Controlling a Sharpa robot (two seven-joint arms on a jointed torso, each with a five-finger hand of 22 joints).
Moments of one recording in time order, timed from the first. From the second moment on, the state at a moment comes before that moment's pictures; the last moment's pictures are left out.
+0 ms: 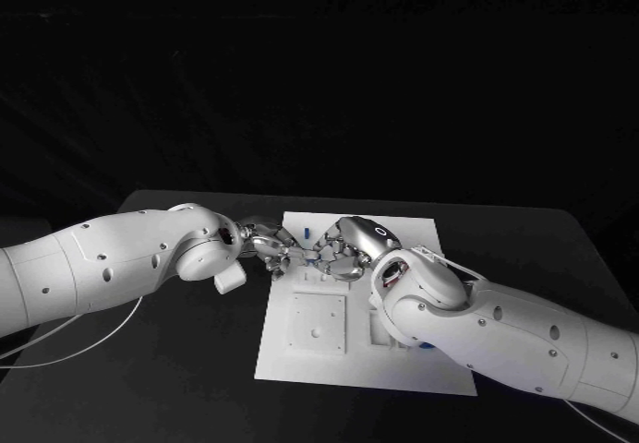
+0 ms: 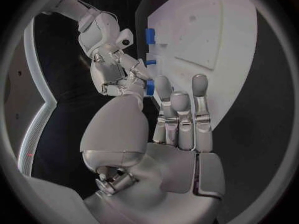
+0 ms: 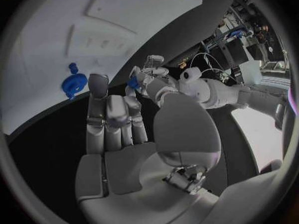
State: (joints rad) left arm 1.38 -0.72 -0.24 1.33 -0.49 0.10 -0.16; left_hand 1.17 -0.12 0.06 0.18 0.16 1.08 0.03 0.22 0.60 1.46 -0.06 0.64 0.48 1.29 -0.11 1.22 0.58 0.03 1.25 -0.13 0.41 1.31; right arm 0.96 -0.60 0.16 1.62 -1.67 -0.43 -0.46; right_hand 1.24 -0.15 0.49 -0.10 0.27 1.21 0.06 0.06 0.07 1.25 -0.03 1.11 1.10 1.46 -0.09 1.08 1.15 0.09 1.47 -0.11 0.47 1.19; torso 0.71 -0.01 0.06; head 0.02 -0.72
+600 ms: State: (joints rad) left arm 1.38 -0.71 -0.24 1.33 -0.48 0.11 -0.13; left_hand 1.20 0.04 0.02 0.03 0.46 1.08 0.02 0.20 0.58 1.46 -0.06 0.64 0.48 1.28 -0.11 1.22 0.58 0.01 1.24 -0.13 0.41 1.31; right arm 0.96 -0.59 0.16 1.61 -1.67 -0.42 -0.46; right_hand 1.24 -0.15 0.48 -0.10 0.27 1.21 0.06 0.06 0.07 1.25 -0.03 1.11 1.11 1.46 -0.09 1.08 1.15 0.09 1.47 -0.11 0.47 1.19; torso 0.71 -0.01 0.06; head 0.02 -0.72
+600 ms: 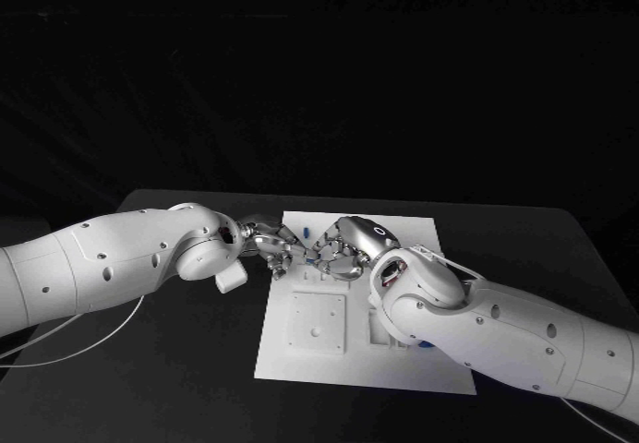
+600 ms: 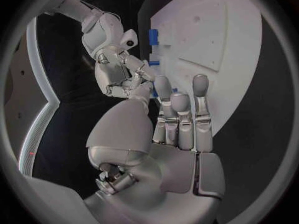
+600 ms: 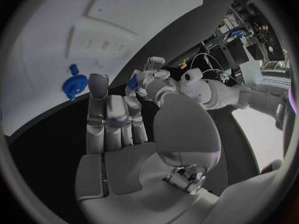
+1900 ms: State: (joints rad) left arm 1.38 -0.71 -0.24 1.34 -0.41 0.11 -0.11; left_hand 1.08 0.08 0.17 -0.11 0.62 1.08 0.04 0.22 0.96 1.46 -0.08 0.64 0.49 1.27 -0.12 1.24 0.58 0.01 1.22 -0.14 0.46 1.31; right arm 0.96 -0.58 0.16 1.59 -1.66 -0.42 -0.44; right_hand 1.24 -0.15 0.48 -0.10 0.27 1.21 0.06 0.06 0.08 1.25 -0.03 1.10 1.10 1.46 -0.09 1.07 1.15 0.09 1.47 -0.11 0.47 1.18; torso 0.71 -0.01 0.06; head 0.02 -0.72
